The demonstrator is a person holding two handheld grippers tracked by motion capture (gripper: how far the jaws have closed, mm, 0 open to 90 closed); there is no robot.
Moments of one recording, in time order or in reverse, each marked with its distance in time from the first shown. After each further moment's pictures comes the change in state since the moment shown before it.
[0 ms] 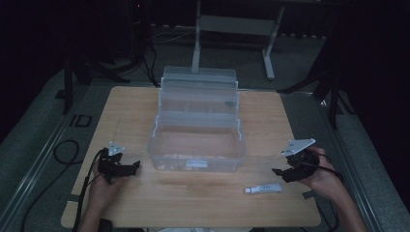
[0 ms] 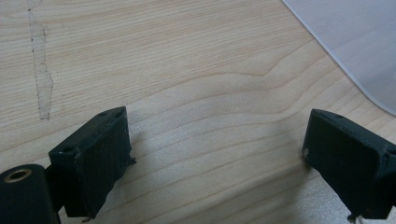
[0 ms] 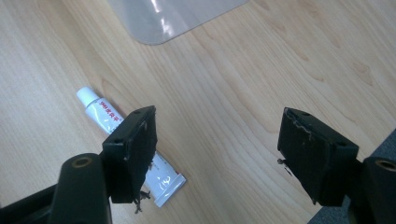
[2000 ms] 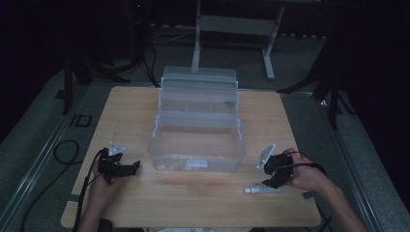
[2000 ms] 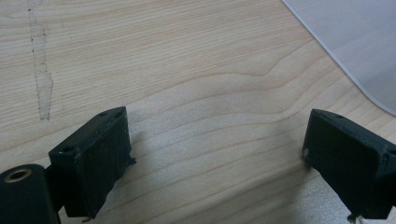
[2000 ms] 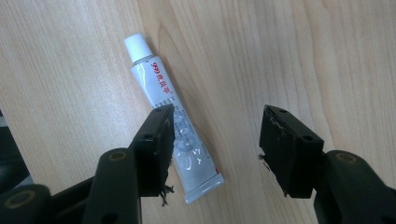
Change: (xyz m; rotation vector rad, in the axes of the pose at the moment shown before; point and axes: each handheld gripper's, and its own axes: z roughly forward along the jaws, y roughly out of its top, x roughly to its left) left arm 0.000 0.000 0.000 0.000 0.000 0.000; right arm 0.024 0.028 0.051 0.293 0.200 -0.285
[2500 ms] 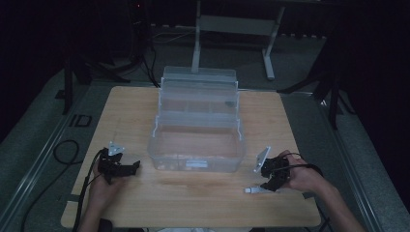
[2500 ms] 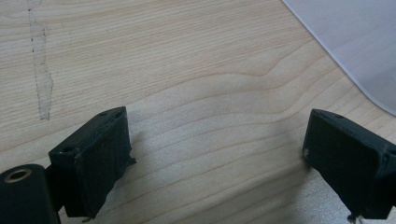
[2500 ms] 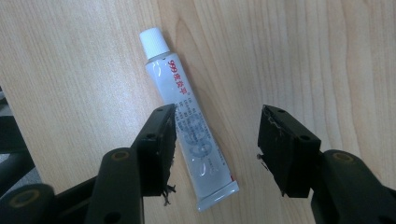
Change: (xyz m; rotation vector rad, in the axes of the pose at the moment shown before) left arm 0.000 0.000 0.000 -0.001 0.000 -0.001; right arm 0.004 0.005 0.012 0.038 0.047 -0.027
